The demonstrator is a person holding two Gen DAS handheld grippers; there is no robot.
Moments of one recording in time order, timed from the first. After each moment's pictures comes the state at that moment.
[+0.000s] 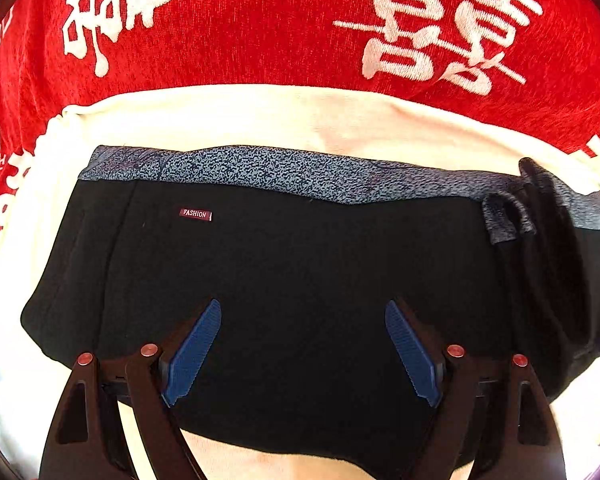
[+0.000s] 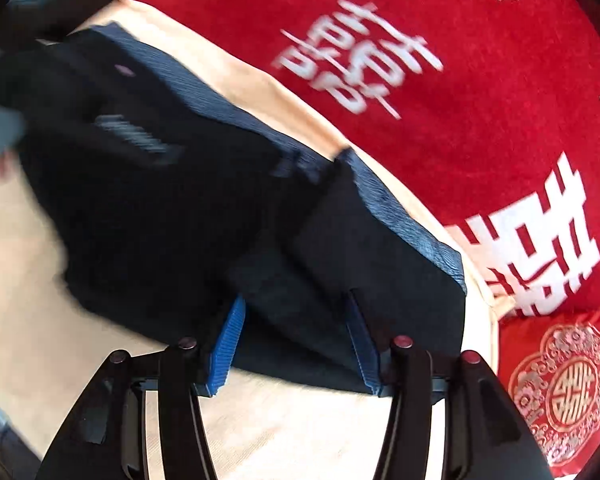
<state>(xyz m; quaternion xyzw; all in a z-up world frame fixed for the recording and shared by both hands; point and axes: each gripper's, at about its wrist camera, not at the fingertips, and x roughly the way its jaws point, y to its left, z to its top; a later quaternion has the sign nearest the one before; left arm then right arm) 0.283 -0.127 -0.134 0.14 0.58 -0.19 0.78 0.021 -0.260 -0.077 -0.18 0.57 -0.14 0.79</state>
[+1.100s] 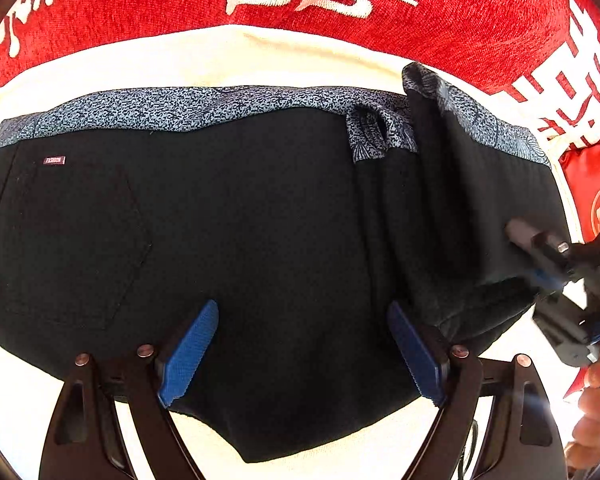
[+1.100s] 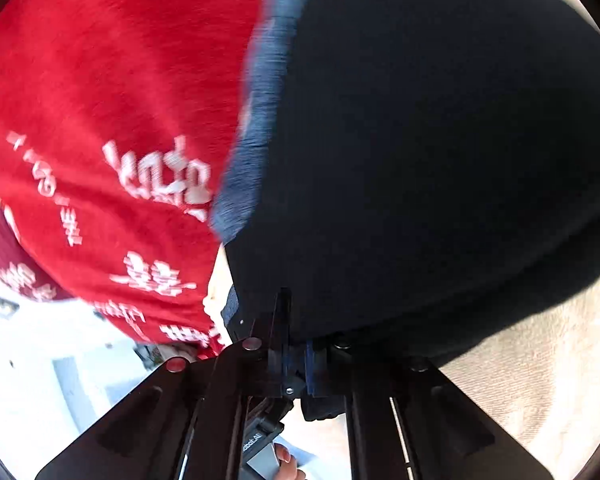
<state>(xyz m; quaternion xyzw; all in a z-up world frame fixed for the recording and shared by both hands) 0.242 -0.139 -0.117 0.10 0.64 -0.28 0.70 -0.030 -0.464 -0.131 0.67 0.37 -0.07 0.64</state>
